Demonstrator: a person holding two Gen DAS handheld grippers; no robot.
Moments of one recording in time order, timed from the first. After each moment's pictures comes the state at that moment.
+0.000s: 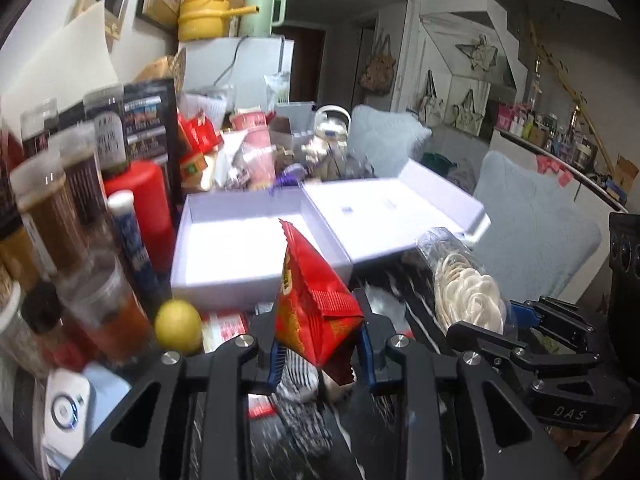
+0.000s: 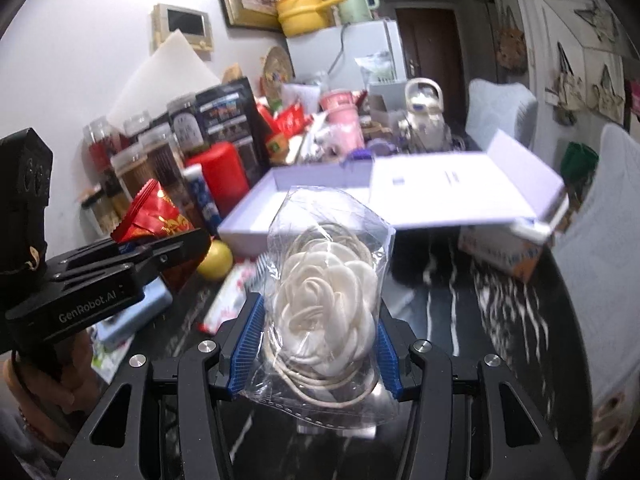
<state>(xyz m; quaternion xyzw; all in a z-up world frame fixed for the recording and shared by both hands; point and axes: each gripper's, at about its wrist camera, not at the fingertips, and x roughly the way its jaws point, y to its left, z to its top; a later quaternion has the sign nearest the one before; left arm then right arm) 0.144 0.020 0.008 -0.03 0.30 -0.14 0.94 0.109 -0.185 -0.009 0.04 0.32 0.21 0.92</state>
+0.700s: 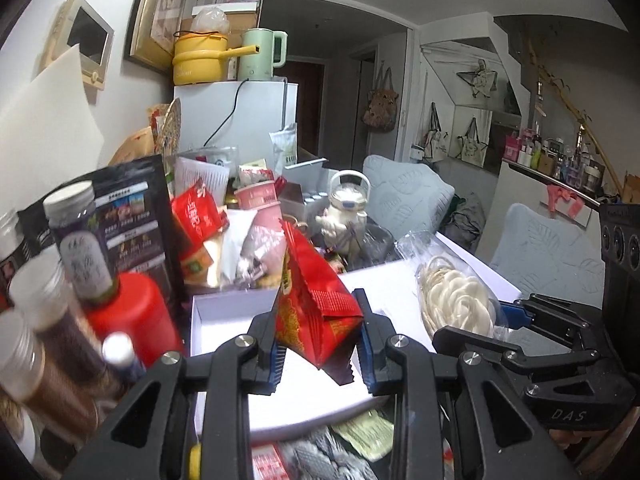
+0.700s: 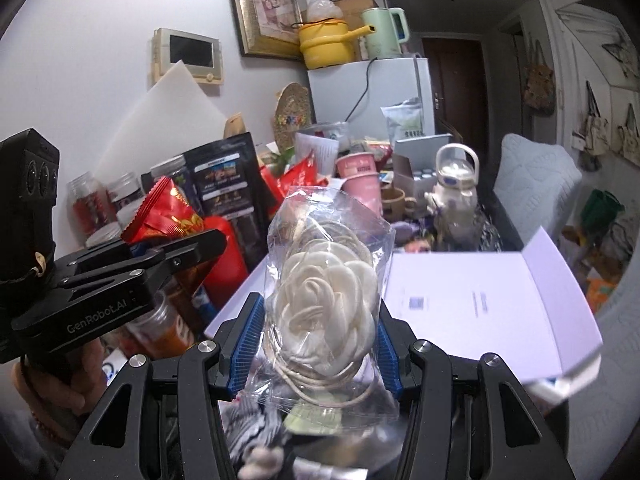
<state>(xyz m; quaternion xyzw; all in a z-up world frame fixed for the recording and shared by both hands) 0.256 0.030 0.062 -0.01 0.23 -0.14 0.96 0.231 -0.167 0.049 0.02 0.27 0.24 0.93</state>
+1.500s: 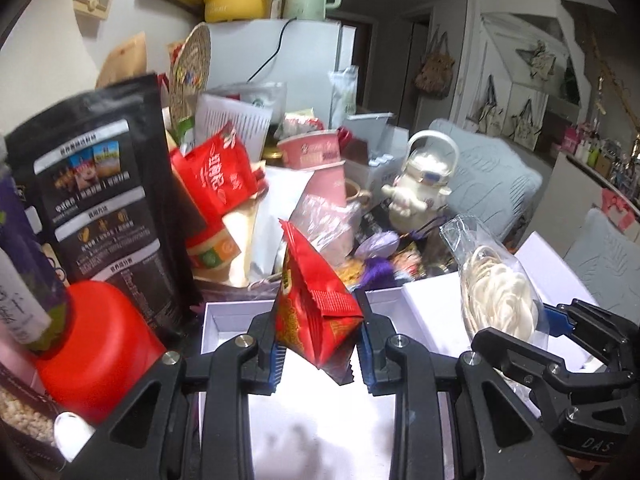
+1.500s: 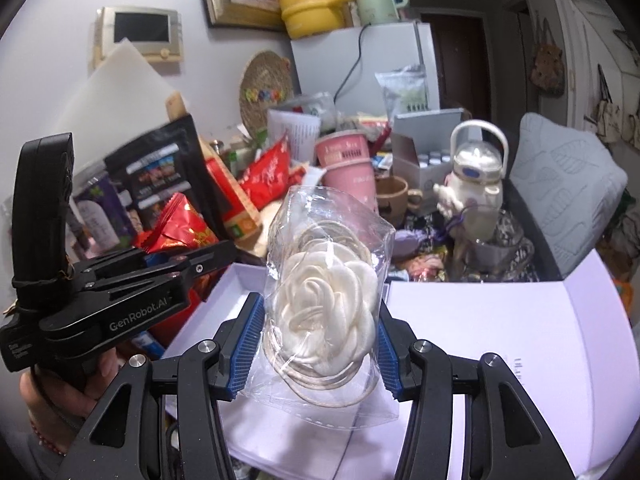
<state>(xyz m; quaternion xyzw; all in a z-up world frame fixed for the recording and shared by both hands) 0.398 0.048 0.005 -0.03 0.32 -0.06 0.94 0.361 -0.140 0.014 0.02 0.32 0.24 0.92</state>
